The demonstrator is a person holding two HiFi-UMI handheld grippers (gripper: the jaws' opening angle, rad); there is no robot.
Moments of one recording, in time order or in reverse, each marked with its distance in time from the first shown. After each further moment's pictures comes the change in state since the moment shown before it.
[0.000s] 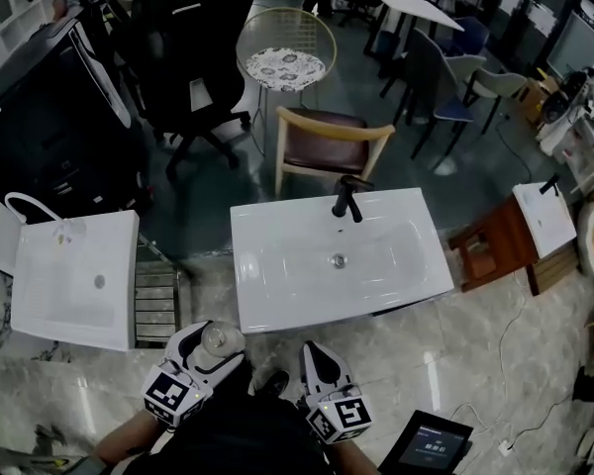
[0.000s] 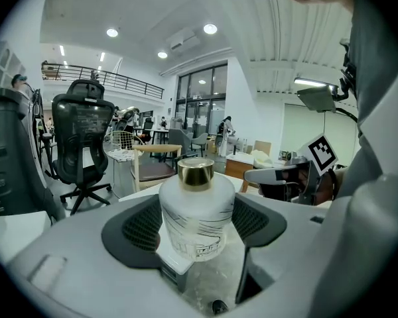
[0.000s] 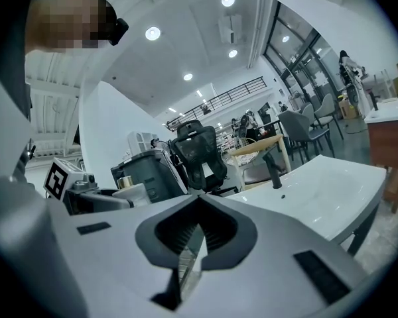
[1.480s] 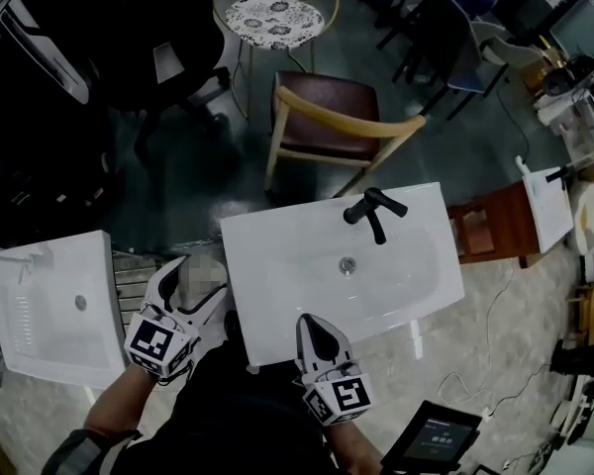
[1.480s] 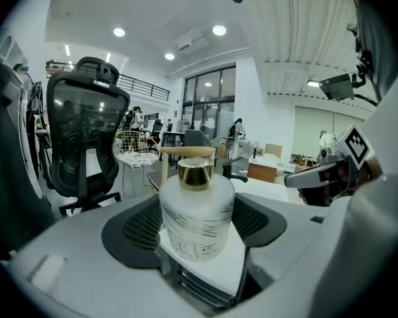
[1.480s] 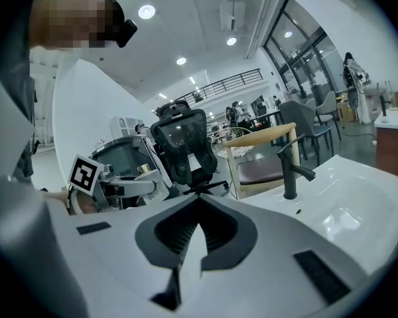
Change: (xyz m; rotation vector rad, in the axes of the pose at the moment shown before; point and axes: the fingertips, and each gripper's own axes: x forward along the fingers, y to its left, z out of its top) left arm 0.151 0.241 0.029 -0.005 -0.046 0.027; right arm 0.200 -0.051 0.018 -0.022 0.104 -0.099
